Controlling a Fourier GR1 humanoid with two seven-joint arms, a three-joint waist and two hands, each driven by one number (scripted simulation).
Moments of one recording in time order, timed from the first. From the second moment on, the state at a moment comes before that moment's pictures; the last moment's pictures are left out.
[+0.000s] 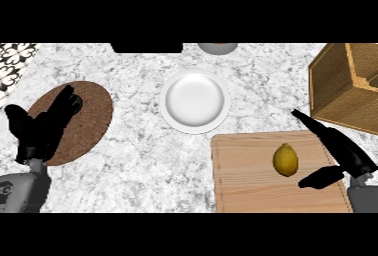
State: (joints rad) left arm -0.20 0.31 0.11 -1.37 0.12 -0.02 0.20; right arm -0.12 -0.37 -0.05 -1.39 0.61 0.35 -0.16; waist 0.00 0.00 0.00
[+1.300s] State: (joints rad) left arm -0.20 0.26 0.15 -1.42 0.05 -0.04 0.25; right arm -0.11 -0.28 0.04 -1.33 0.85 0.26 -0.21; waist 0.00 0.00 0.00
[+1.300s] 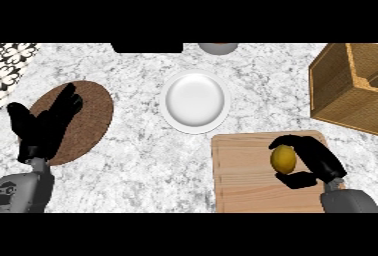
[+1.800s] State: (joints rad) left arm -0.20 0.27 0.18 -1.41 0.05 -0.07 0.23; right arm -0.11 -0.23 0.09 -1.28 0.95 0.16 -0.22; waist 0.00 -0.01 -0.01
